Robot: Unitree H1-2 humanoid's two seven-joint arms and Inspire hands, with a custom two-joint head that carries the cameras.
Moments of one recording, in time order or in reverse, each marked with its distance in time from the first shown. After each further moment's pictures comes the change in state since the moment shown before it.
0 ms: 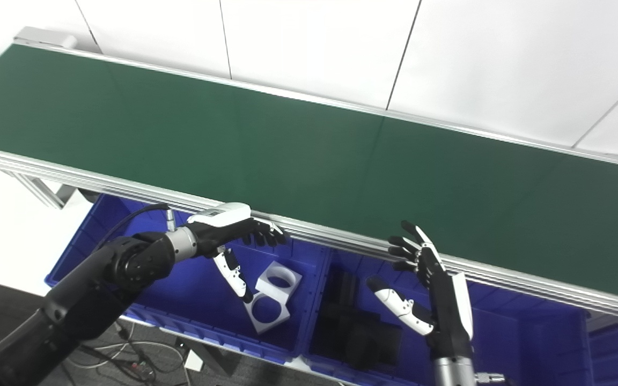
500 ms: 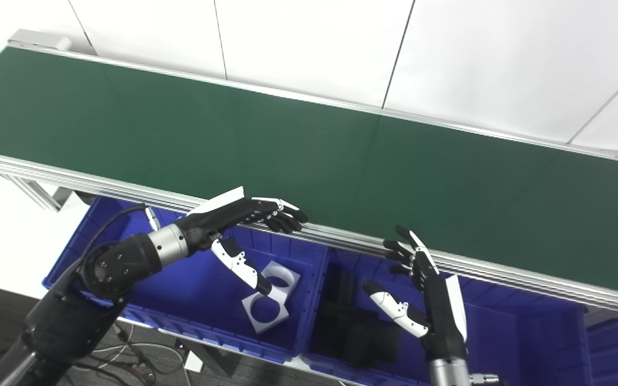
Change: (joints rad) left arm 0.074 -0.059 0.109 -0.207 -0.416 0.101 -0.045; right arm 0.004 0.002 0.009 0.037 -0.002 -0.002 -0.003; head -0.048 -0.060
